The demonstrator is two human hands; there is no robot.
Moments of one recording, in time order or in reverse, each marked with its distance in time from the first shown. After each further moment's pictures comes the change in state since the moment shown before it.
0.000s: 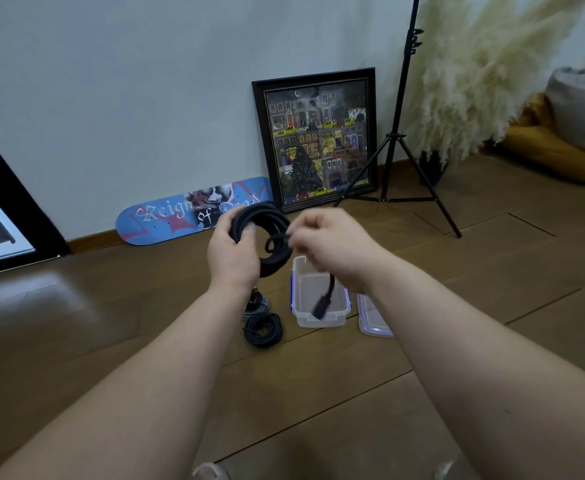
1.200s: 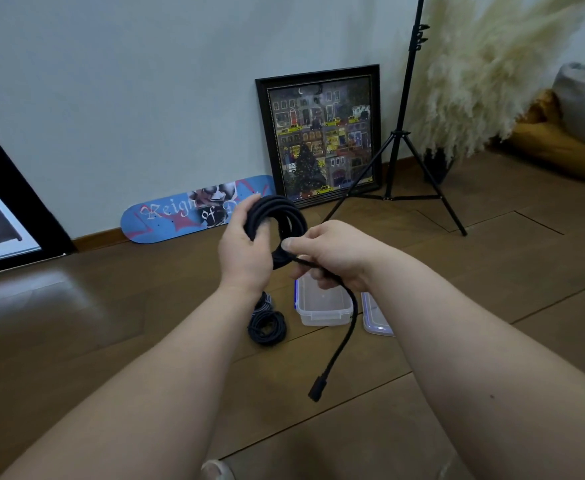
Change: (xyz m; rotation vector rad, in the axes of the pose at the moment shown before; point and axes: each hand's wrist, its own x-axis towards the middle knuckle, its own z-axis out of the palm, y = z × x) left_hand -0.005 0.000 0.002 0.095 -0.070 0.173; right_hand 0.008 0.007 0.002 0.046 -0.125 0.289
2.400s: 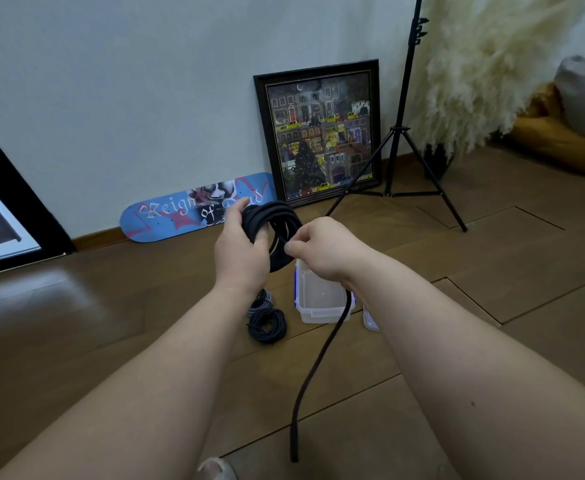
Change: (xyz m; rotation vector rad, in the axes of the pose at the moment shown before) left_hand -0.001 -0.001 -0.004 0.179 -0.038 -0.044; right_hand 0.007 0.002 0.008 -0.414 0.156 -0.155
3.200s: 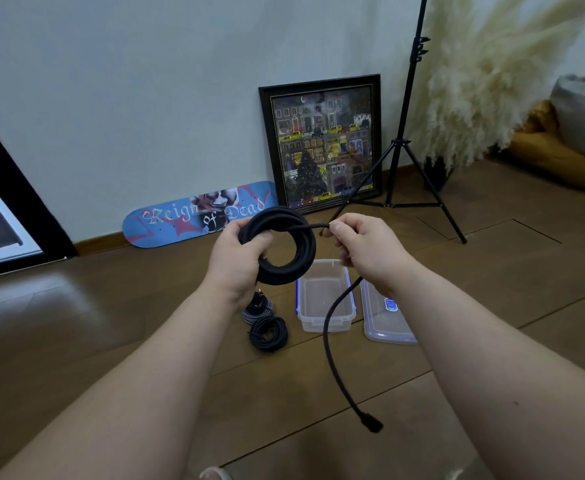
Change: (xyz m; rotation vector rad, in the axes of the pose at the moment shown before) left_hand 0.004 0.005 -0.020 -0.551 -0.185 -0.290; right_hand -0.005 0.026 -0.022 0.343 0.230 -0.033
